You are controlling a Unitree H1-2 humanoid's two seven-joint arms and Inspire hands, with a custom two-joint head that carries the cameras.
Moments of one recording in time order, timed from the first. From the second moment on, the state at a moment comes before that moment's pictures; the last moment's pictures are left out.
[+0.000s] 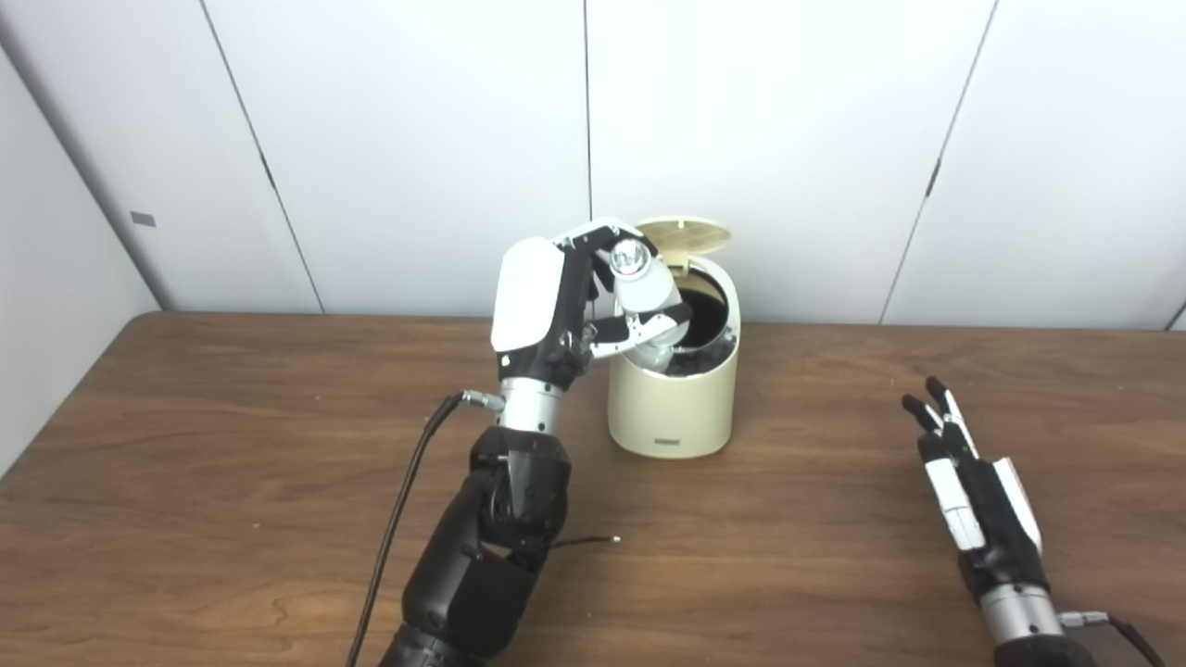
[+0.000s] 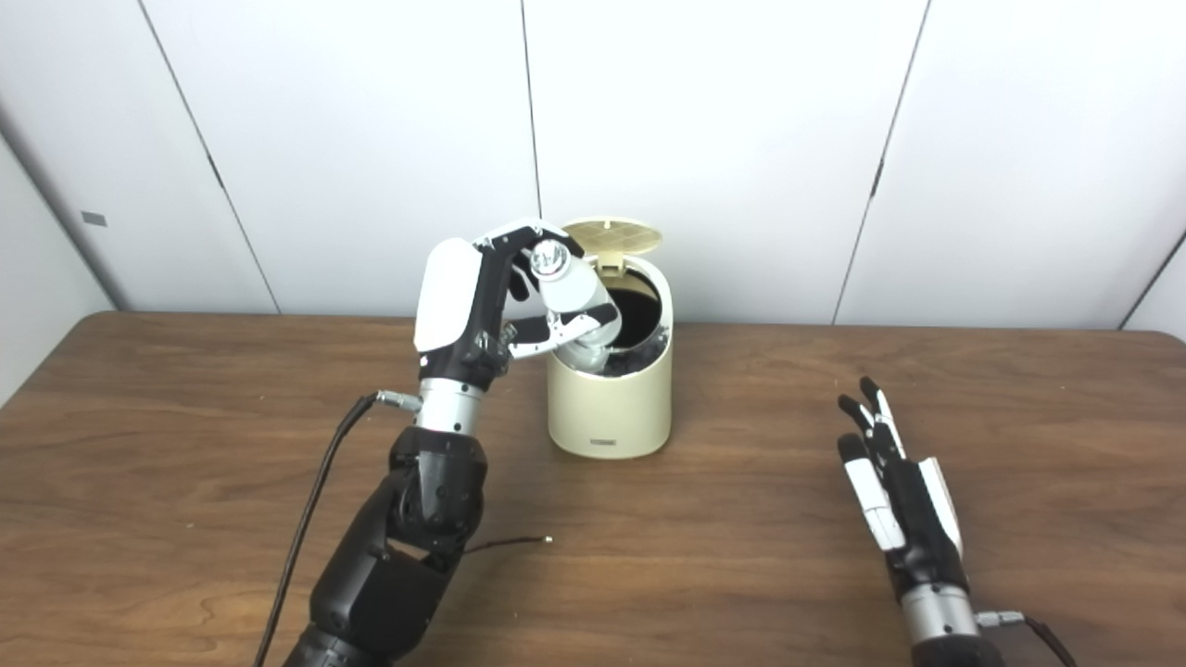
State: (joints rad) left arm -0.53 0.01 -0.20 0.19 0.70 -0.09 0.38; right arm -0.12 -0.19 -0.06 0.09 -0.12 -0.08 0.00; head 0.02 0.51
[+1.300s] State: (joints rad) left arm -0.51 0.04 -0.20 0.04 0.68 0.02 0.19; right arm -0.13 -0.19 -0.07 0.11 -0.05 -0.09 0.01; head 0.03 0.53
